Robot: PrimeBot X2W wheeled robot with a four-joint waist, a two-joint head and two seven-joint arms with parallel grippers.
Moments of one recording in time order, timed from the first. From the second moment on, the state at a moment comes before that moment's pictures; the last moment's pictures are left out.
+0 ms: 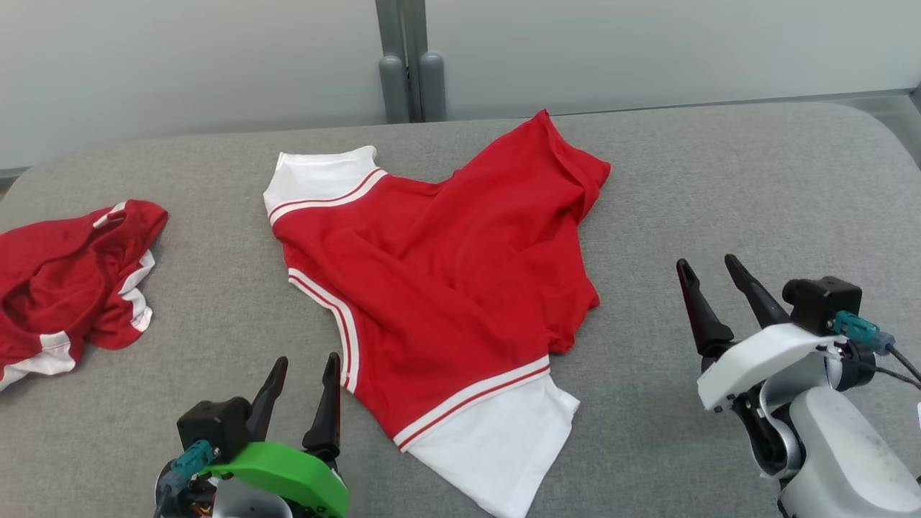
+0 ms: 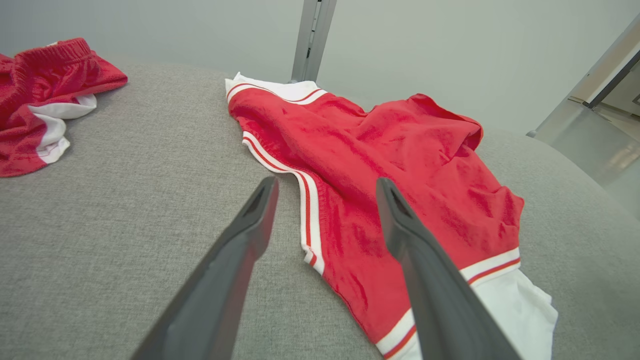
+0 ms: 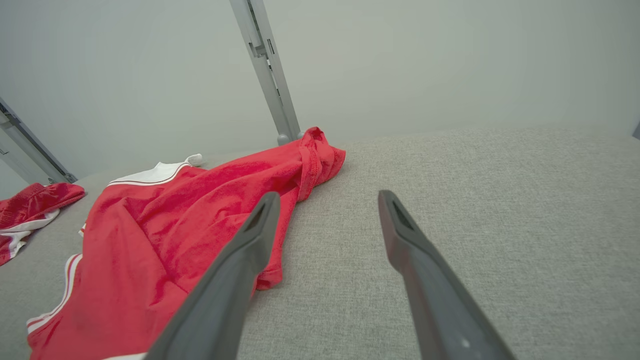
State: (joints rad) left arm -0.05 0.15 -0.31 0.19 -0.51 0.03 -0.12; right arm -0.32 -0.25 0.23 0.44 0.50 0.13 -0.17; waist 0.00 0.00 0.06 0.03
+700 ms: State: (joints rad) left arm -0.03 0.14 -0.36 0.25 -0.67 0.03 0.23; right arm -0.19 -0.14 0.09 0.20 0.36 0.13 -0.10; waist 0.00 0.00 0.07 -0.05
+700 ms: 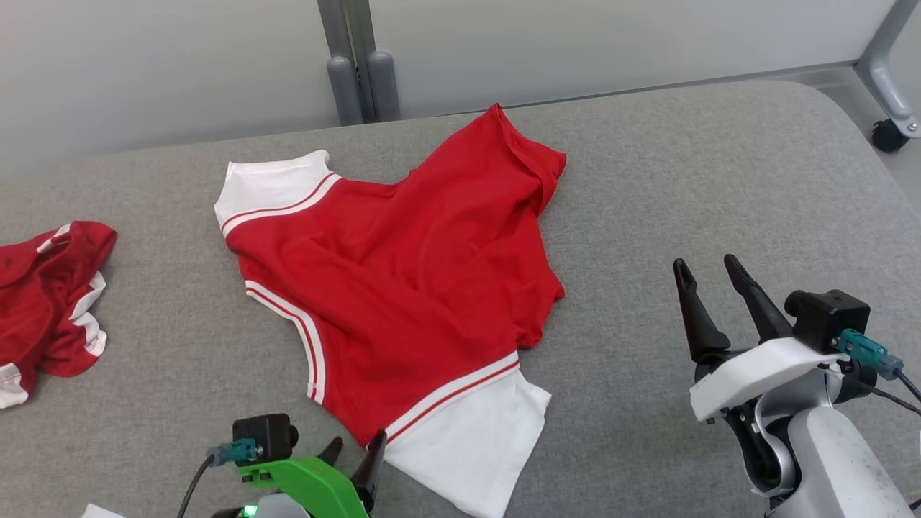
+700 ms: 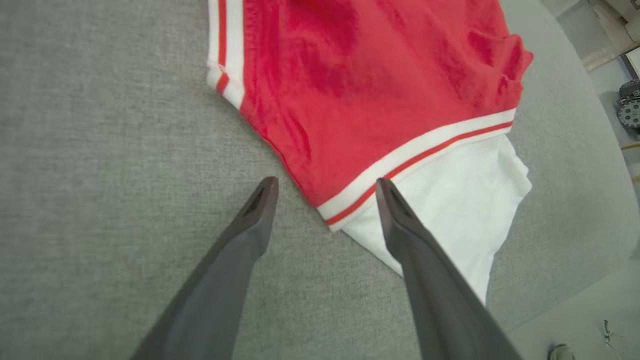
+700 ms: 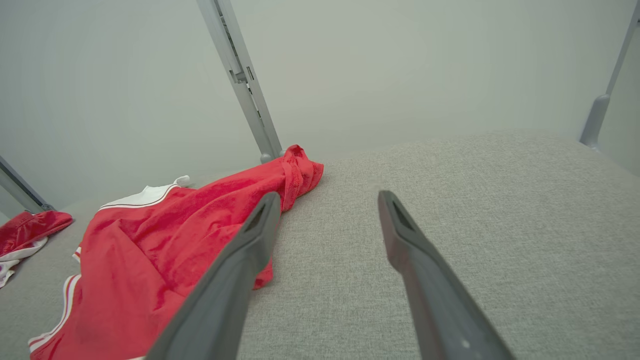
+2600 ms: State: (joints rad) left arm 0.00 0.36 -0.25 -0.03 -0.52 0.15 0.06; right arm -0.15 -0.10 0.05 0.23 0.34 0.13 -0.08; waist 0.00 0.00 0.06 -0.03
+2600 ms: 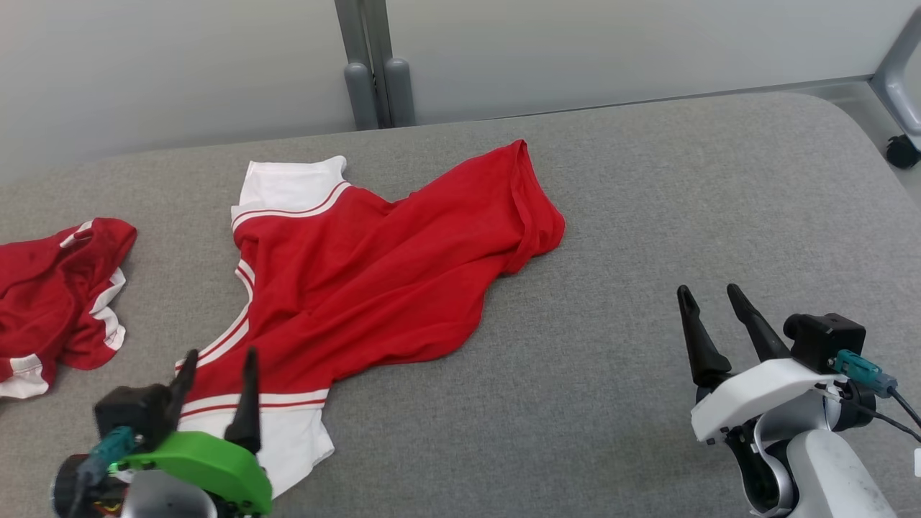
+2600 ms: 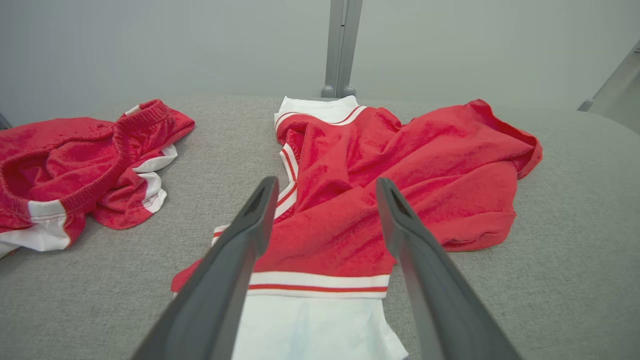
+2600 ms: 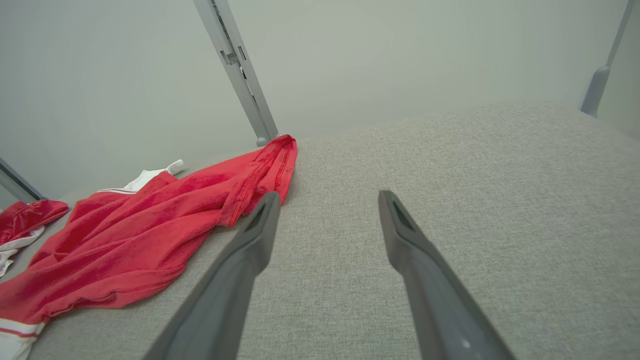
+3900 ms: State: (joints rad) left arm -0.62 0.14 -0.66 0.64 -0.33 -0.06 0.31; right arm -0.26 -0.08 0.09 0.28 0.35 0.13 -0.16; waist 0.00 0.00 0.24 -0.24
